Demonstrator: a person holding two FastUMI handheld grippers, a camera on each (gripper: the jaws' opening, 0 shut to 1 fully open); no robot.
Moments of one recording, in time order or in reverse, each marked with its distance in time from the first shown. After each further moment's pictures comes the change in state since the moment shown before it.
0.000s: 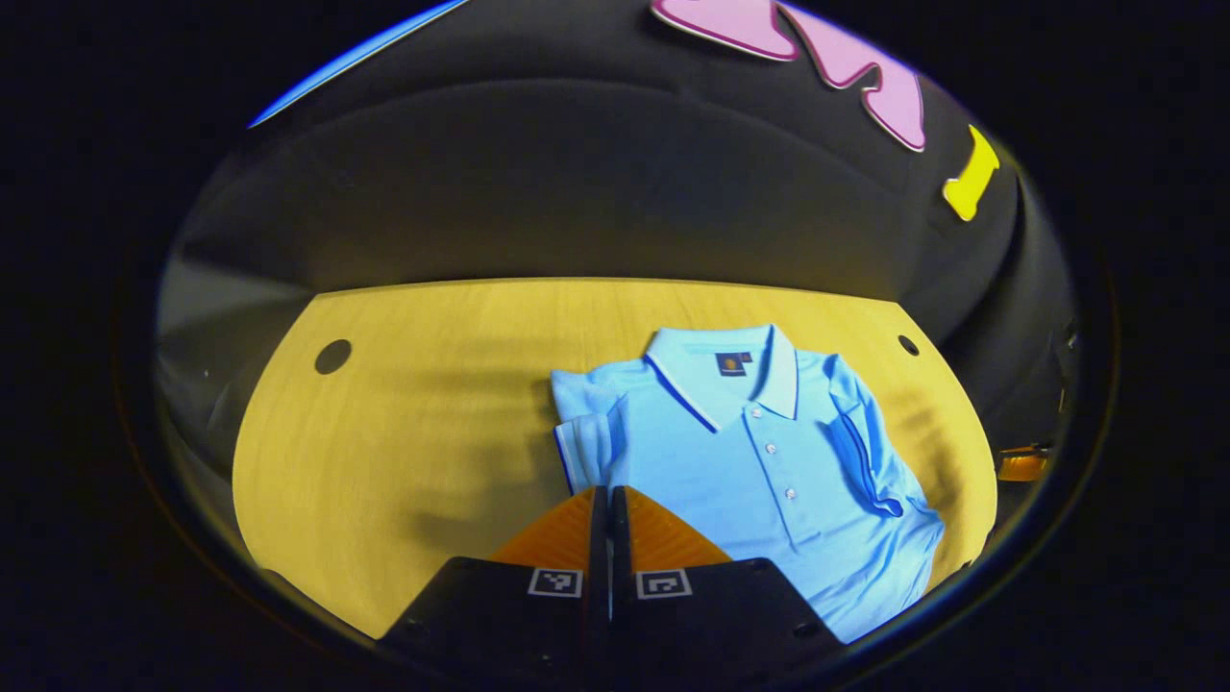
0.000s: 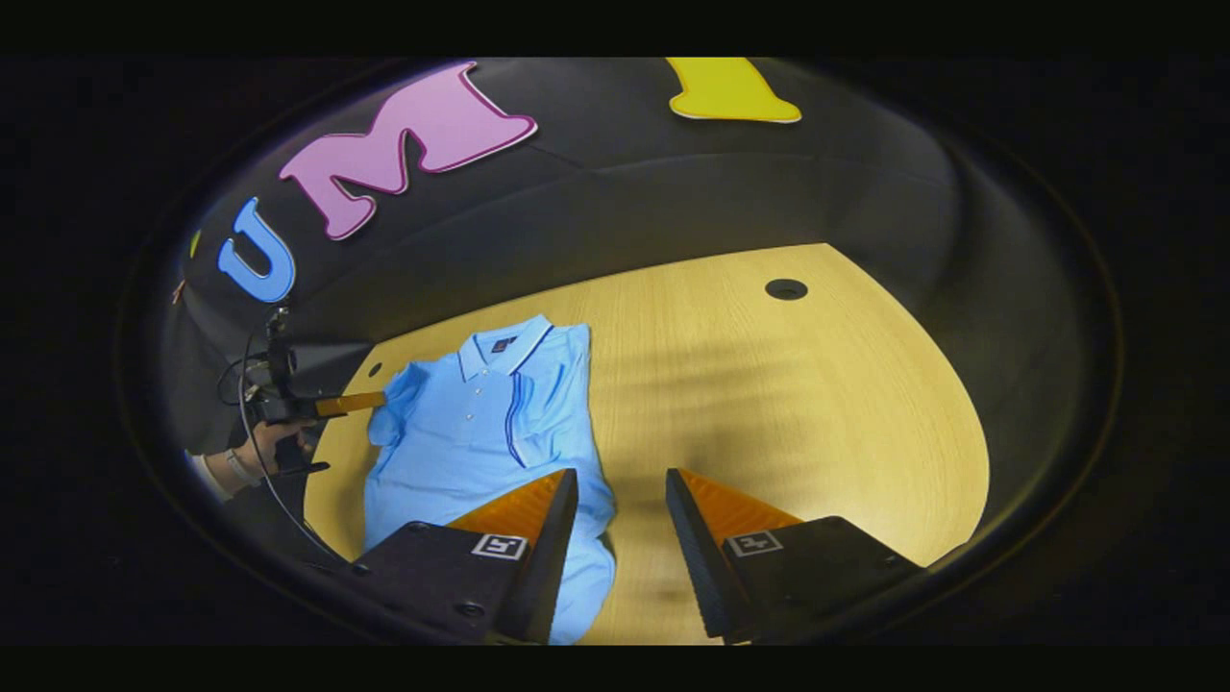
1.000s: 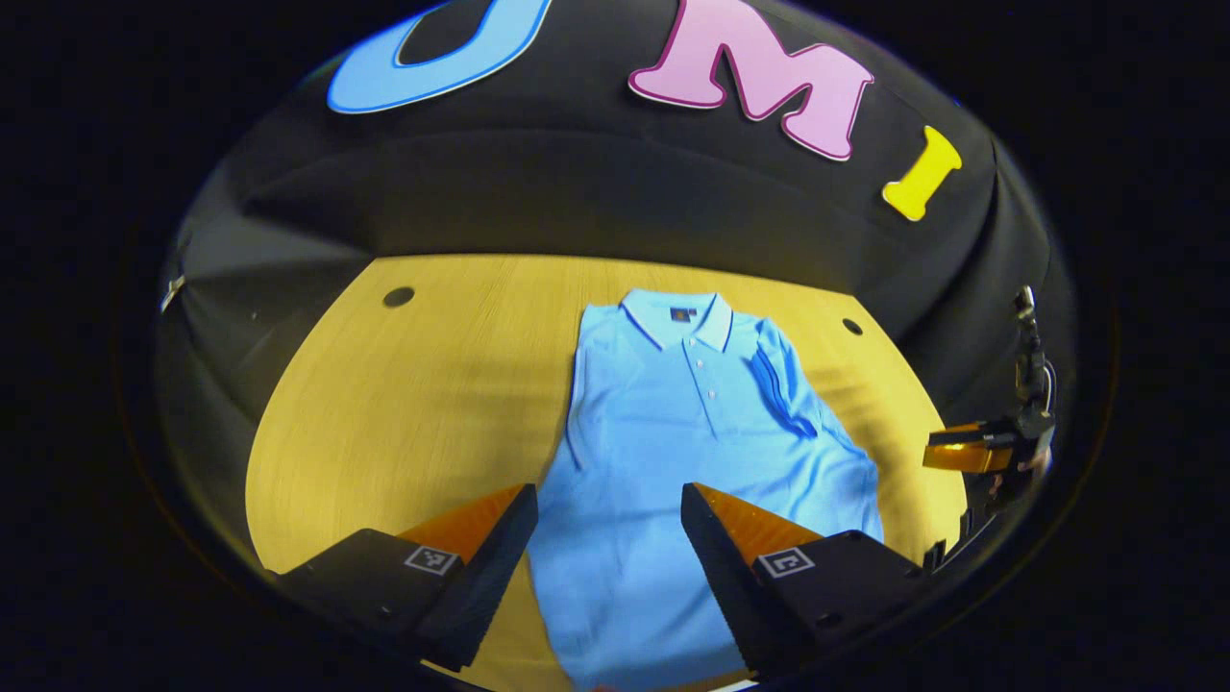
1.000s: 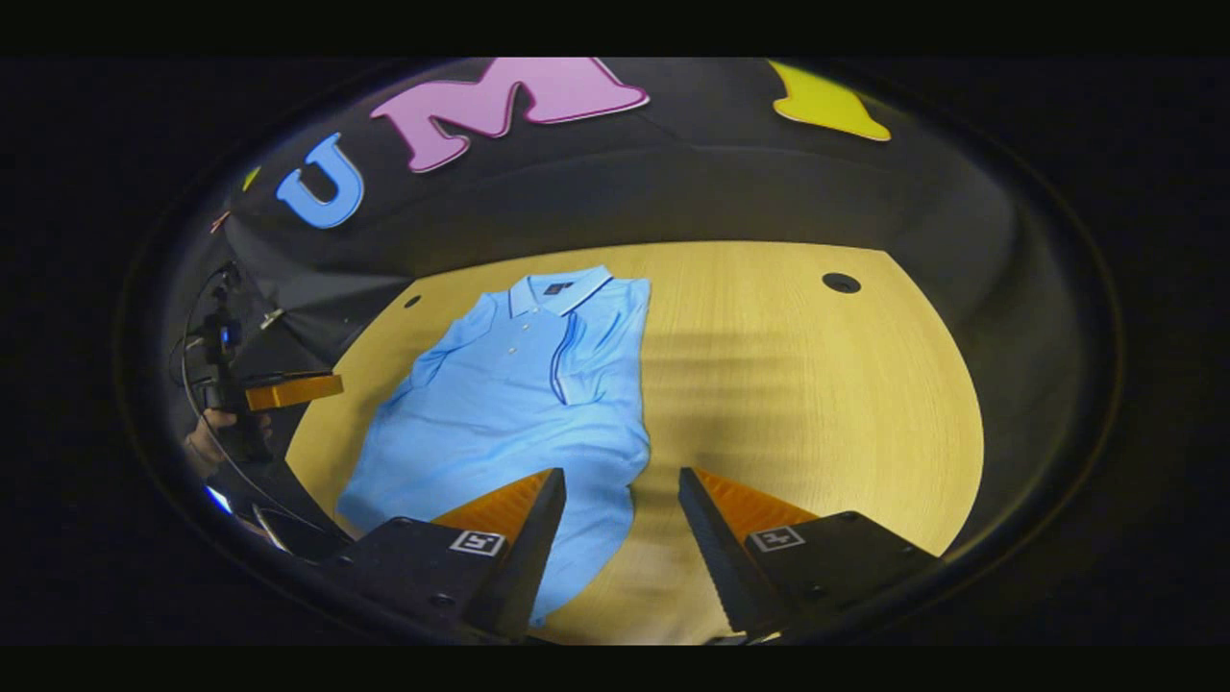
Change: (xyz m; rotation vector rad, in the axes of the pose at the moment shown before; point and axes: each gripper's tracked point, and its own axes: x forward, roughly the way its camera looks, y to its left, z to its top) left arm -0.177 -0.025 -0.114 -0.063 -0.003 0.035; right arm -0.033 0.035 -0.060 -0.204 0.106 0.076
